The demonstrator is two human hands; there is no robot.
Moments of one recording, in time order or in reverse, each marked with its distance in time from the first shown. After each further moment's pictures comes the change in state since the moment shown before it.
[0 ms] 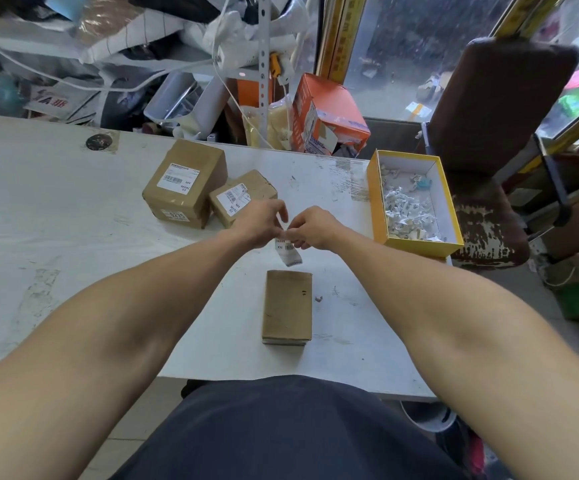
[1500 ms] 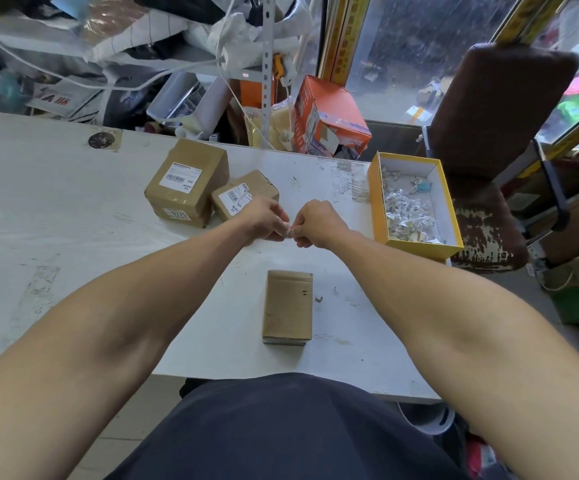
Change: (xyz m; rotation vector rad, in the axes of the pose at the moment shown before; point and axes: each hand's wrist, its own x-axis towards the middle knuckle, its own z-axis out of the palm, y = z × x) left_hand -0.008 0.012 -0.012 -0.642 -0.109 -0.269; right_hand -0.001 -0.007 0.000 -0.155 0.150 -0.040
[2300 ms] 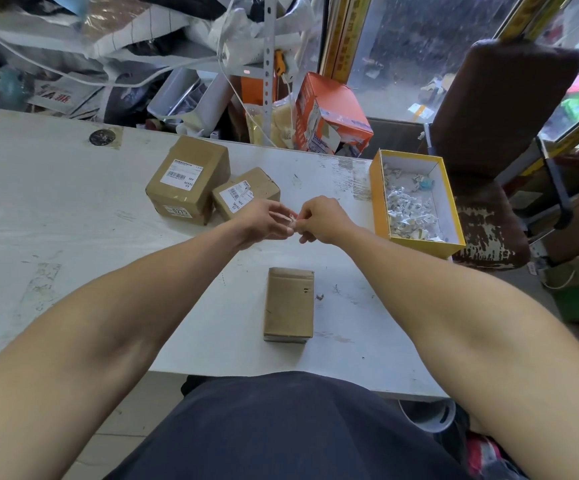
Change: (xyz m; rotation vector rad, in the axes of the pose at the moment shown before) left_hand -0.001 -0.012 -0.004 -0.074 -0.117 0.040; right_hand -0.002 0.003 -0.008 0.097 -0.024 -0.007
